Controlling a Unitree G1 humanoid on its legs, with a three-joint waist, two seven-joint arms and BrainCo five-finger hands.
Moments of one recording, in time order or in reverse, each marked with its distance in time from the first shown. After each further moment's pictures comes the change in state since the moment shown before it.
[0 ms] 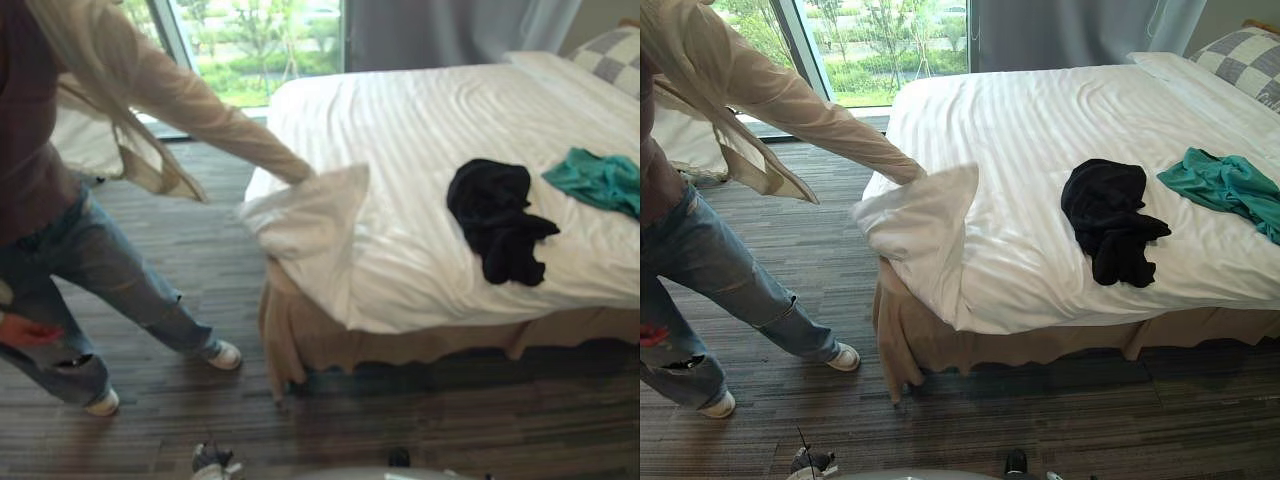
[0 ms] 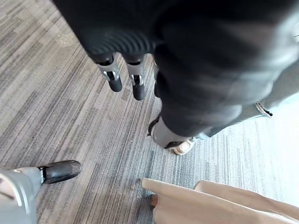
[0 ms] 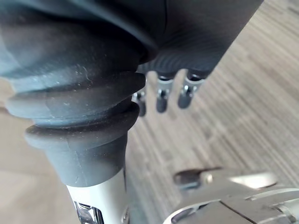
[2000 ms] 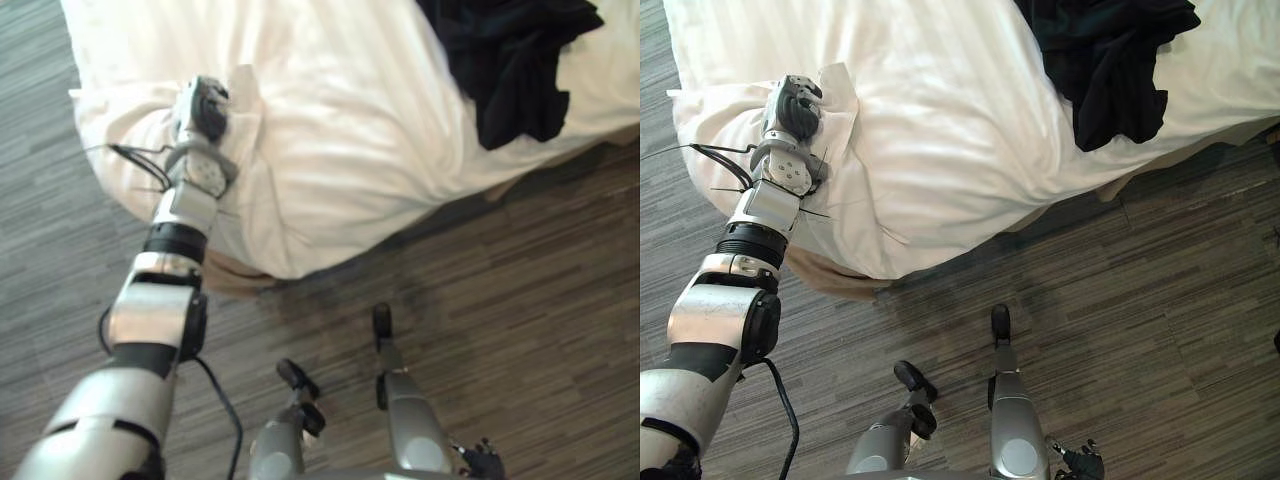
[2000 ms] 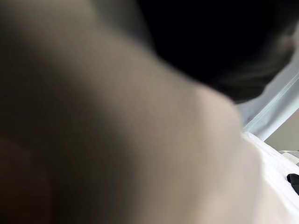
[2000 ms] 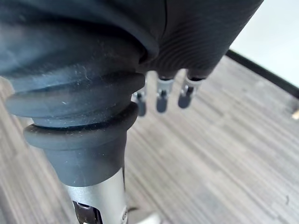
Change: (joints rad) left arm -1.160 0.403 -0.574 -0.058 0.285 -0.004 -0.031; right arm -0.033 -0.025 0.169 -0.052 0.208 -0.068 -0.021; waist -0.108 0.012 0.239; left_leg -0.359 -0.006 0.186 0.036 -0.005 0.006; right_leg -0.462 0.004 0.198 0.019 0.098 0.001
